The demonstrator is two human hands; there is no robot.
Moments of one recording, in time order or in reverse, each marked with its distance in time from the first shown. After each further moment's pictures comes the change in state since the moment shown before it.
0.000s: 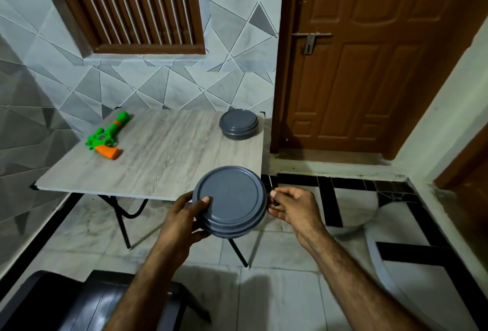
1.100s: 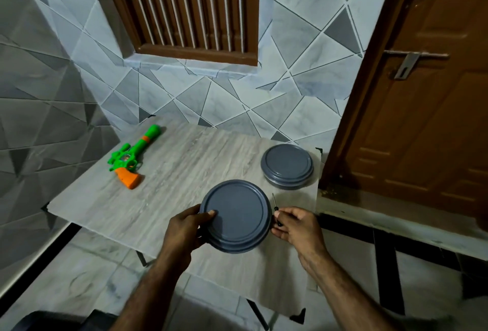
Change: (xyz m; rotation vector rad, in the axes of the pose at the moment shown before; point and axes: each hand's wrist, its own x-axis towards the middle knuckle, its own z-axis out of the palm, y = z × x) left_hand 0.267 0.084 -0.031 -0.034 0.291 -0.089; right_hand 0.271 -0.025 0.151 -0.067 -0.174 0.103
